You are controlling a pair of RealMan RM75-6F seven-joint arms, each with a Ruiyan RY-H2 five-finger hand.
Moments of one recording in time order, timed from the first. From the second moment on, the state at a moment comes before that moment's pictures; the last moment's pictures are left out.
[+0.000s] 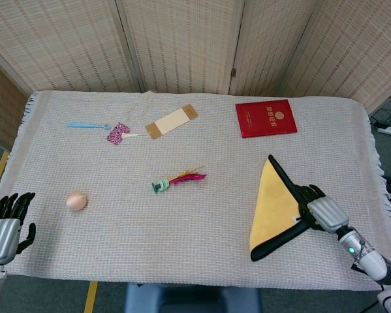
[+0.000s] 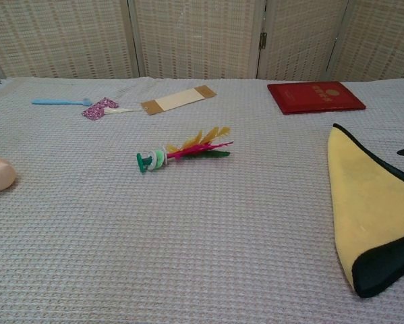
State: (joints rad) left arm -0.12 -1.18 -0.05 -1.53 1.46 1.44 0.09; right arm 0.43 -1.45 -0.20 -0.81 -1.65 1.17 0.45
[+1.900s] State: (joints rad) left arm -0.11 -1.16 -0.03 -1.57 1.52 1.48 0.07; right arm 0.22 -1.15 -0.06 -1.50 -1.56 1.48 0.15
